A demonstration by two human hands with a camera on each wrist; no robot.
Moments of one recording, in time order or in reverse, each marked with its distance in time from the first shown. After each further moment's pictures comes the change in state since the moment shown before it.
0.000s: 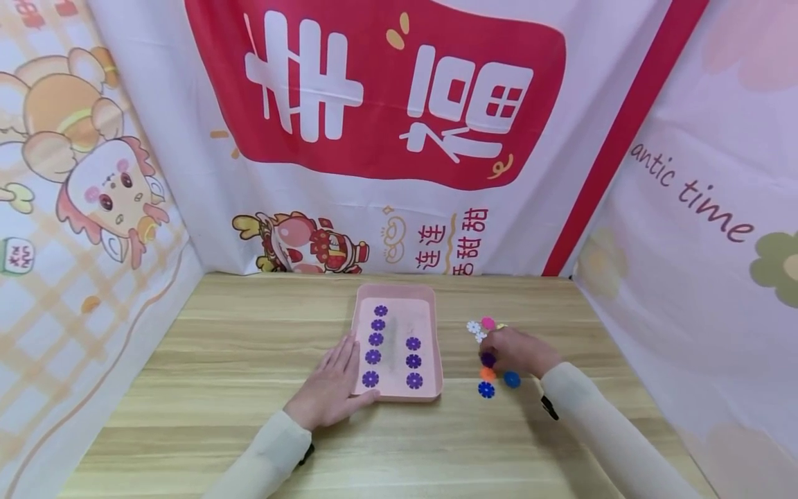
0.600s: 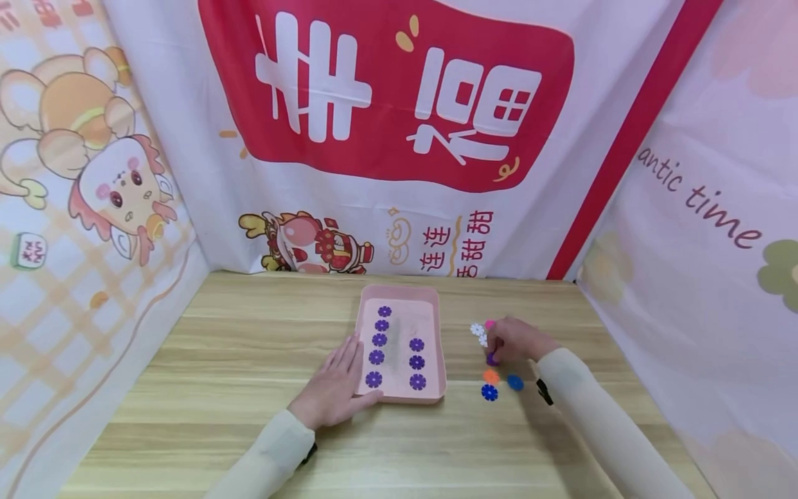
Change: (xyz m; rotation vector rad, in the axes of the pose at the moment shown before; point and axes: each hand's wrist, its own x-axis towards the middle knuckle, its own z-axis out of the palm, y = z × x) left_hand -0.002 -0.004 0.002 -0.007 0.002 -0.003; right_hand 0.018 0.010 -0.018 0.067 -0.046 0.086
